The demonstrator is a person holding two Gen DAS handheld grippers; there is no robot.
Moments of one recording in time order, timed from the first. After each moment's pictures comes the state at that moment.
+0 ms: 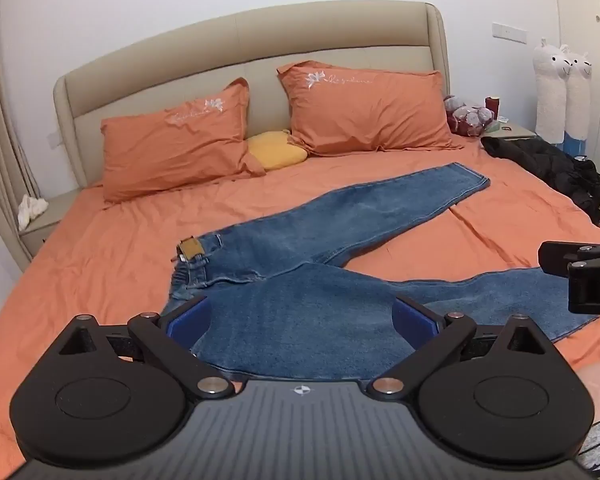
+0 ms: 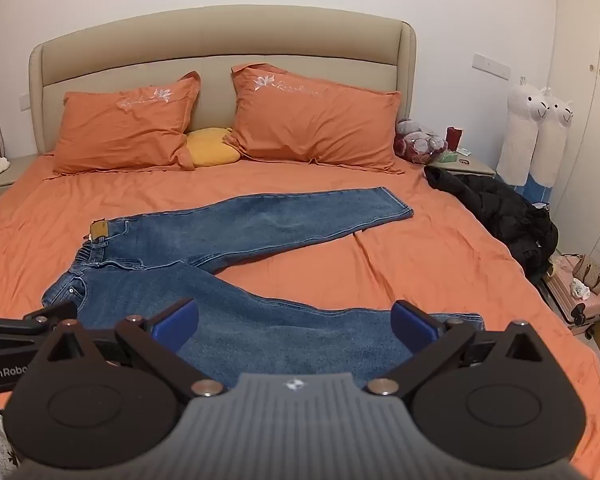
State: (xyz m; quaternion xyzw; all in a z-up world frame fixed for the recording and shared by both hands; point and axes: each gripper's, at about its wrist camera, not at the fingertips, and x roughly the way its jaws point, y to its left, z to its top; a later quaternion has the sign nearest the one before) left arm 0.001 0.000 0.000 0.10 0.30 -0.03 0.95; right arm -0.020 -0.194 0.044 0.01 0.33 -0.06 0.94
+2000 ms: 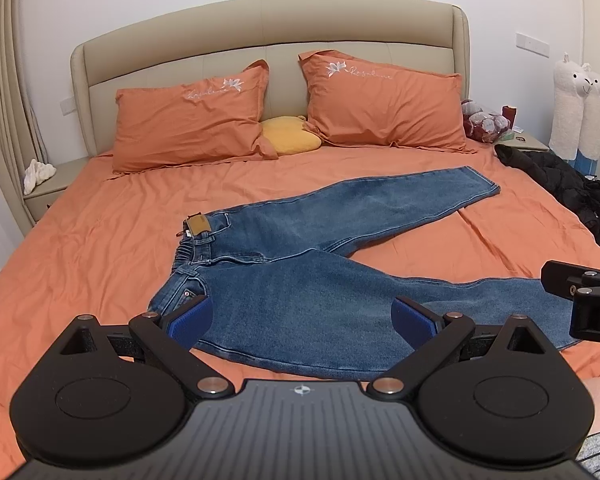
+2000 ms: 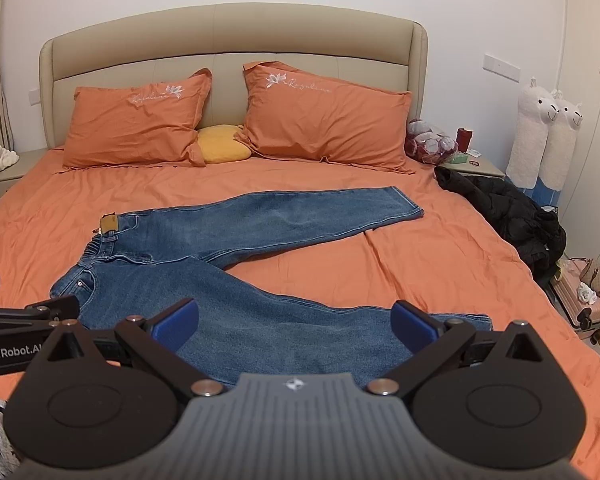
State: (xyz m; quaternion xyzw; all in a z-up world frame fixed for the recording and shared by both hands) left arm 0.002 0.010 0.003 0.05 0.33 -0.02 0.94; right arm -0.026 -0.187 0.043 -0.01 0.33 -0.04 0.94
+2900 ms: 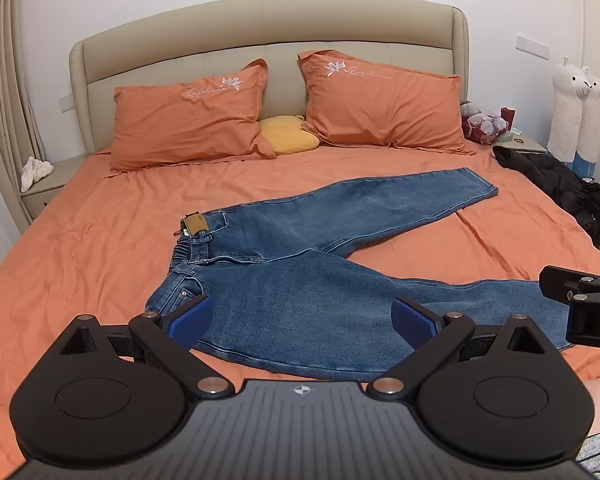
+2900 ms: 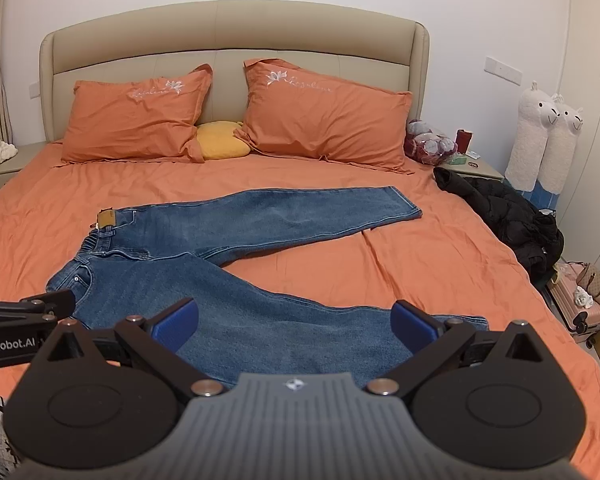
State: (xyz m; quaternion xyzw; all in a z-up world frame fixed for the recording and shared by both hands) left arm 0.000 0.008 0.002 0.05 0.33 -0.02 0.94; right arm -0.025 -0.185 0.044 -0.01 0.34 -0.04 0.94
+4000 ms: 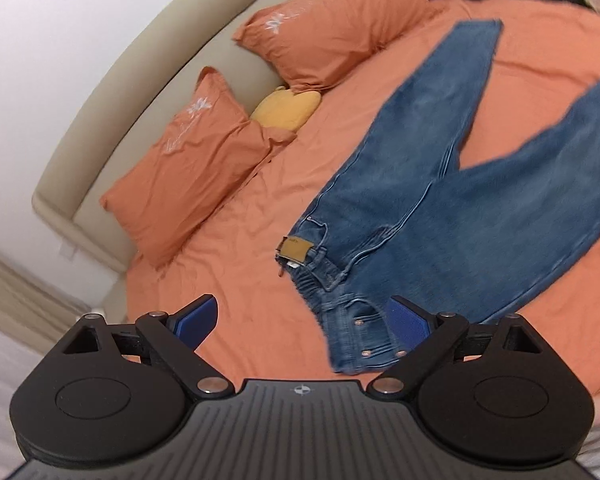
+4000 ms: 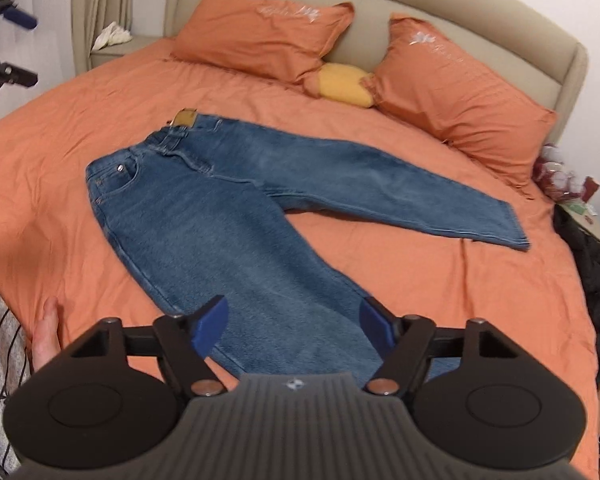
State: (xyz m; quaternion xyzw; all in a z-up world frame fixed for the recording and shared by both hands) left arm 0.117 0.110 -0.022 0.40 0.34 -0.07 0.85; right arm 0.088 -0.197 -0.053 -0.14 0.41 0.17 0.88
